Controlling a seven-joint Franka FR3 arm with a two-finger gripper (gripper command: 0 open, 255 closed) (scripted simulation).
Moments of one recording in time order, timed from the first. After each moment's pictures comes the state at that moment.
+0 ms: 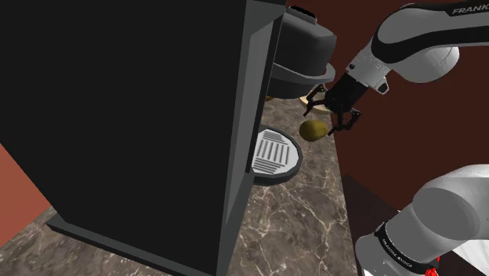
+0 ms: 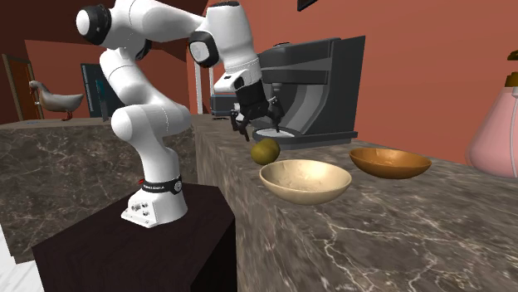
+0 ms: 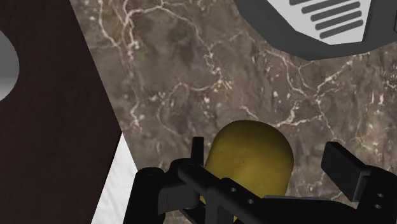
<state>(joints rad) -0.27 -0.78 0.10 -2.75 0.50 2.06 0.83</state>
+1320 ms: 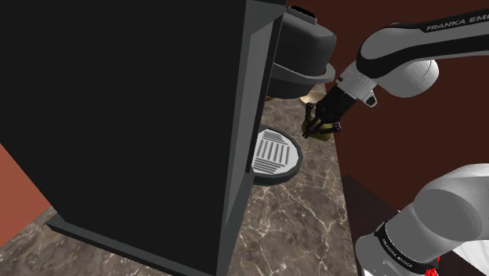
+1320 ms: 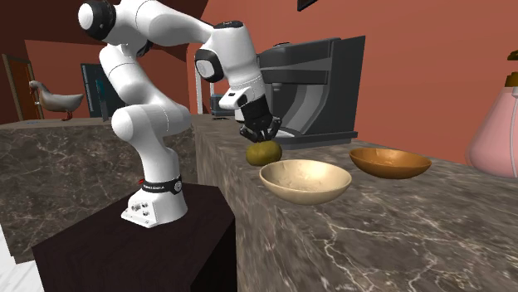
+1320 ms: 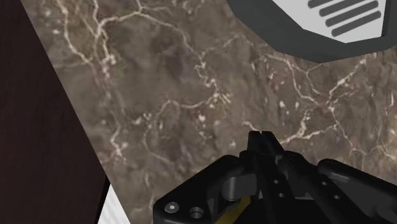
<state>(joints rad) -0.24 -0.71 0.12 -2.81 0.59 2.18 0.85</state>
